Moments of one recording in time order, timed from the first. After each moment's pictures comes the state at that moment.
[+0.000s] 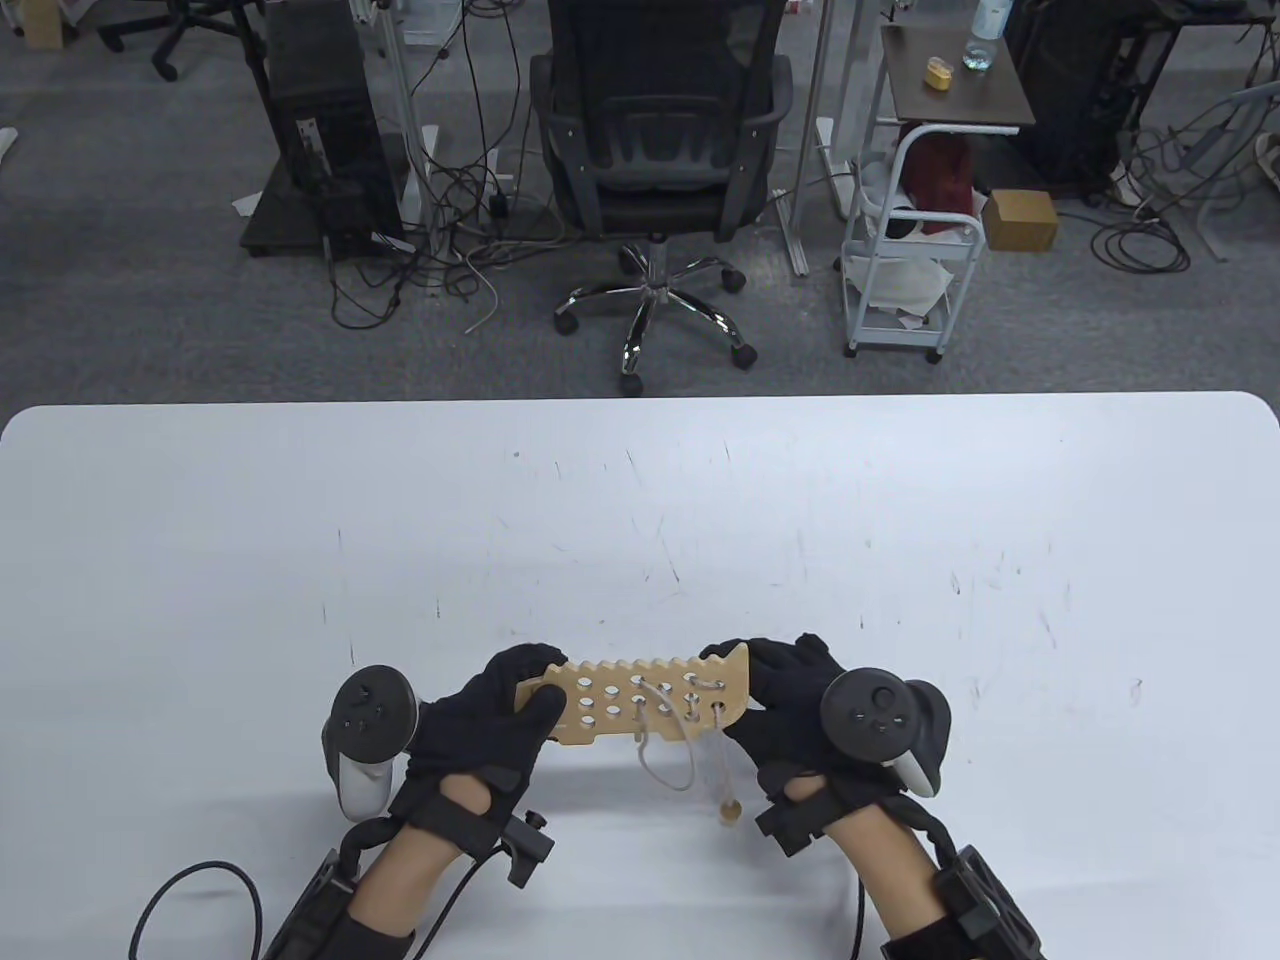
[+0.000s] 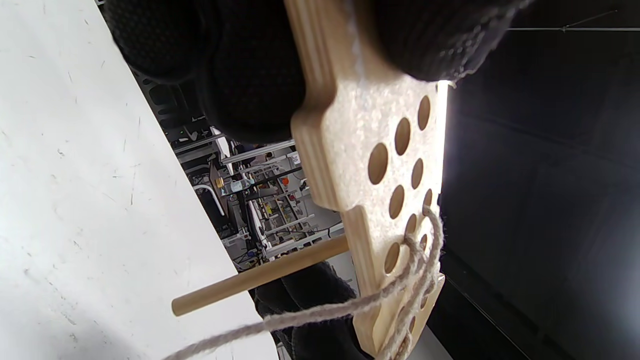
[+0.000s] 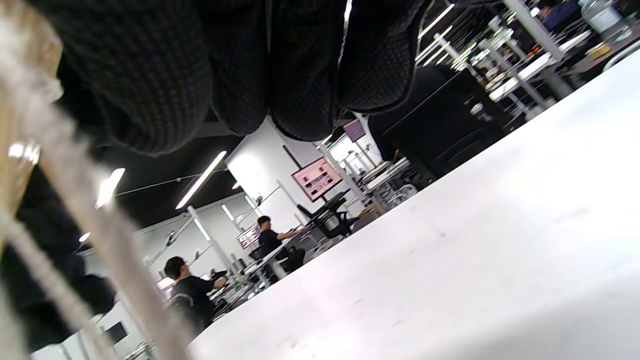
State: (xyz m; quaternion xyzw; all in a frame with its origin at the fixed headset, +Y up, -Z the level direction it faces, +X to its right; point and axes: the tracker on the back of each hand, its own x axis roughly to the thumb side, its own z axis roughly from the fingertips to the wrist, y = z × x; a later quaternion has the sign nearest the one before) left_hand -0.203 -0.706 -0.309 0.00 -0.17 0.60 0.78; right_hand 0.128 -0.705 -0.316 0.19 -0.11 0.89 0.40
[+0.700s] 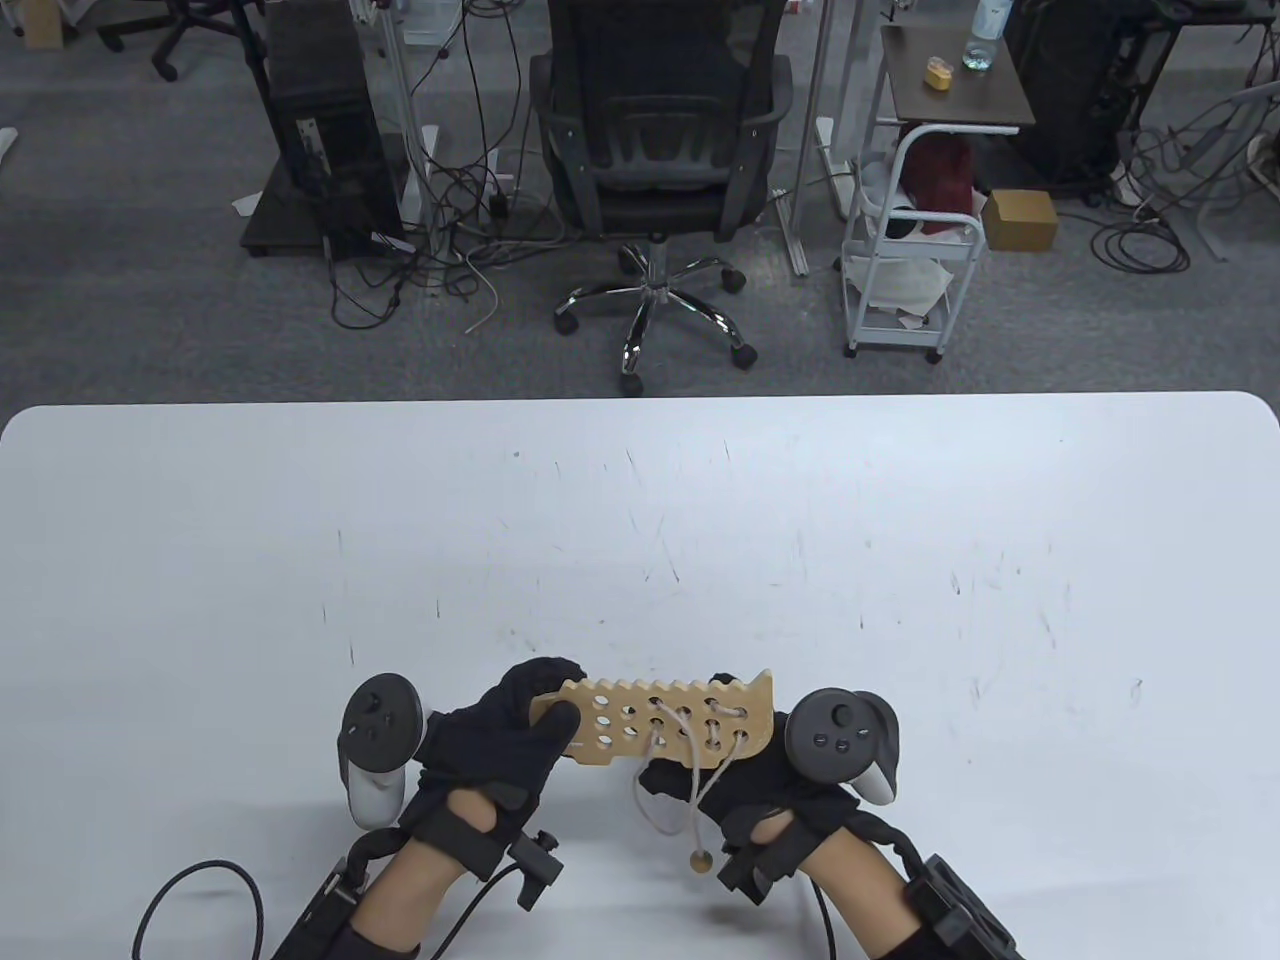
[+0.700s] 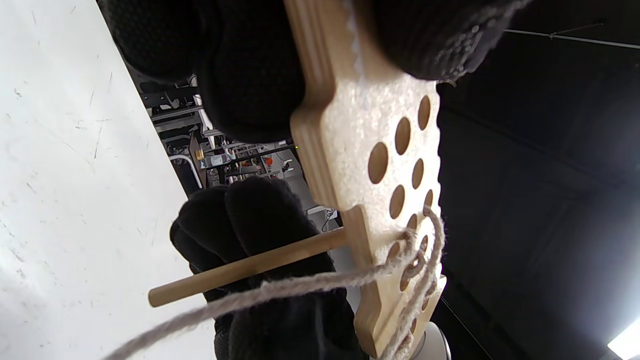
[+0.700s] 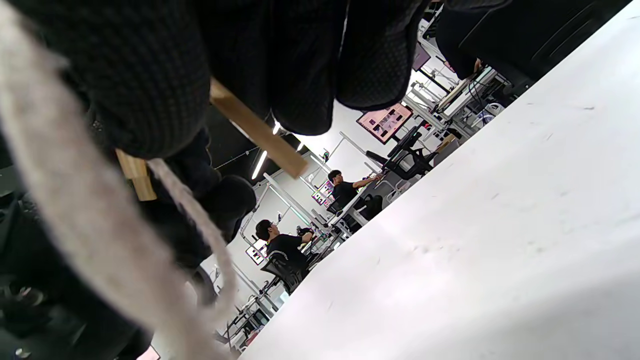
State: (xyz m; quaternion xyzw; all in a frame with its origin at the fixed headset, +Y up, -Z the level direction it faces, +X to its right) left_hand -0.191 -0.705 -0.299 -0.02 -0.21 0.63 0.75; right_hand 0.090 -0.714 -0.300 0.29 -0.04 0.83 0.48
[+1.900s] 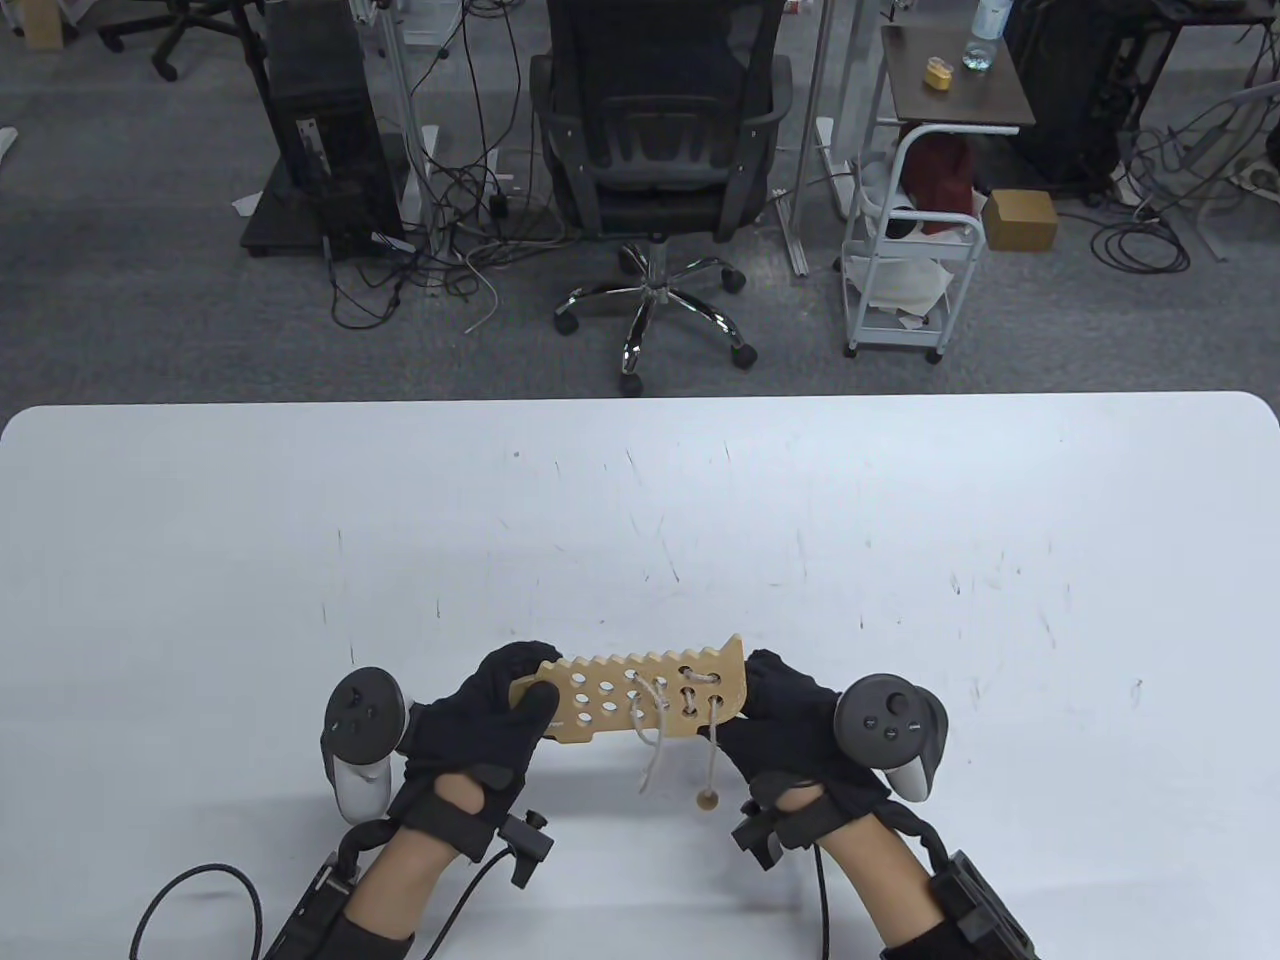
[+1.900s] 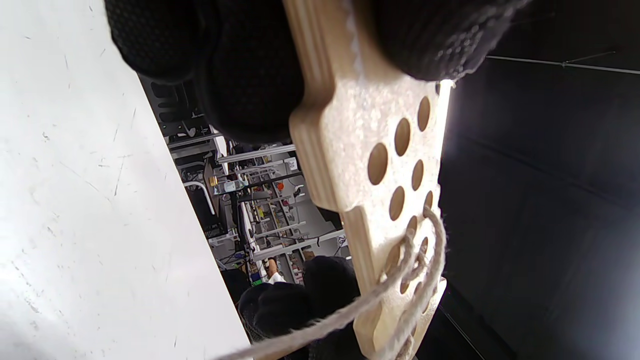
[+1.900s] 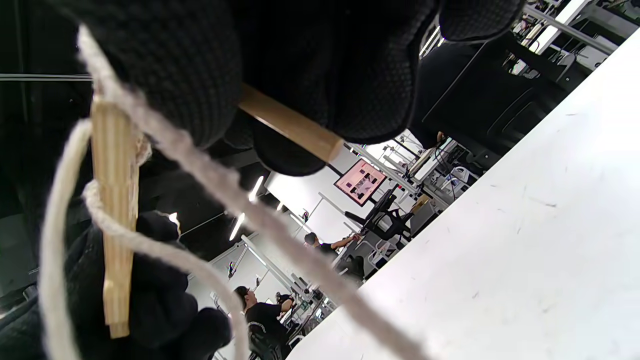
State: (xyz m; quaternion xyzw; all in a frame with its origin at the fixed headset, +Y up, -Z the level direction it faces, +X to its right) left_hand -0.206 -0.704 -0.307 0.00 -0.16 0.63 0.76; right_hand 0.128 -0.702 -0.314 0.21 -0.12 0.83 0.51
